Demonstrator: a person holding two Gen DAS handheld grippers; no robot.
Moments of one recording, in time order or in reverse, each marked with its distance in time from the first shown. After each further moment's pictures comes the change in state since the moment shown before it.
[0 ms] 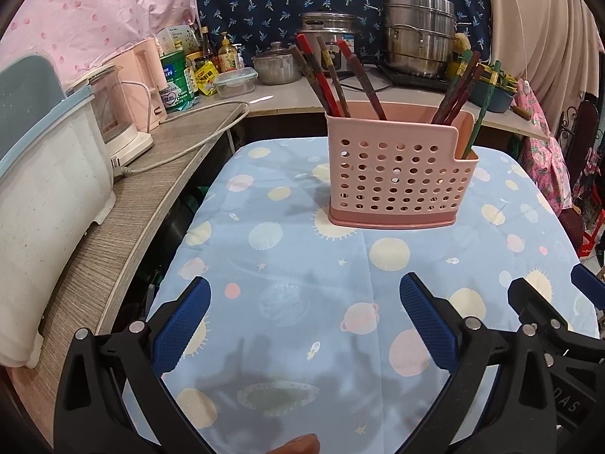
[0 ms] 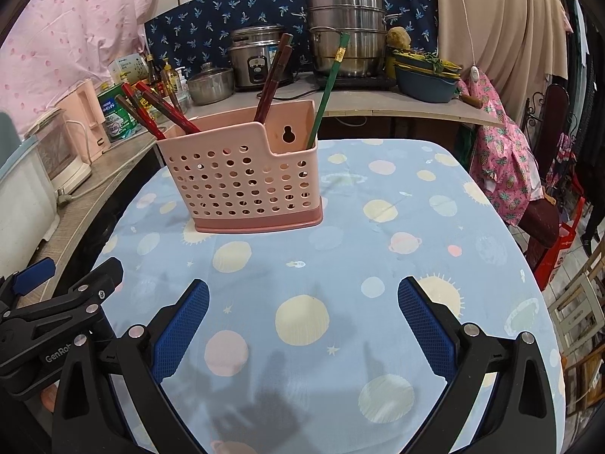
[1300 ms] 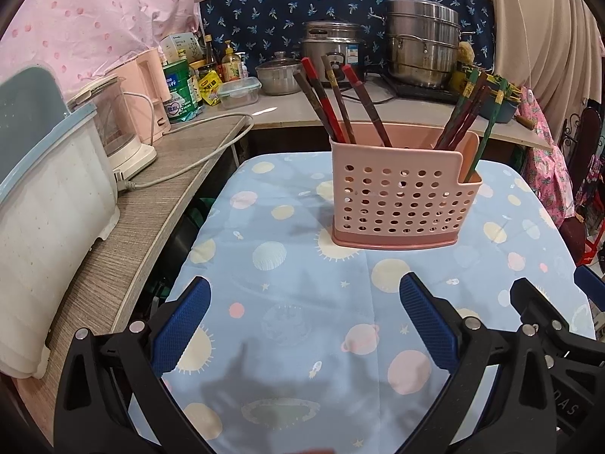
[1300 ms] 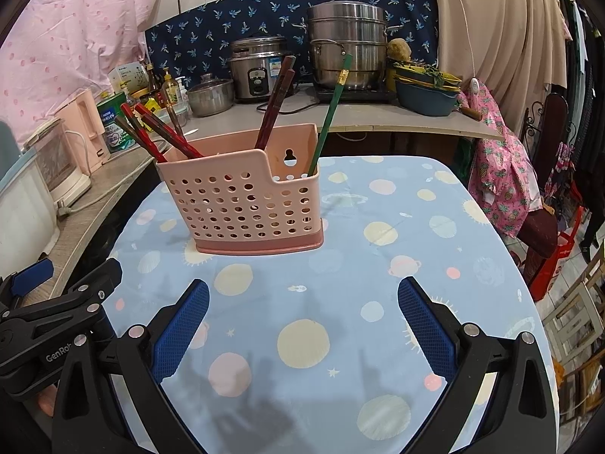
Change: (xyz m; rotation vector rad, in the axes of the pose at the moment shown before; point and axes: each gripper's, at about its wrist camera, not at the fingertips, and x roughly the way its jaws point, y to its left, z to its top) left arm -0.003 0.001 0.019 -0.005 -0.025 0.014; right arm 0.000 0.005 0.020 -0.004 -0.035 -0.010
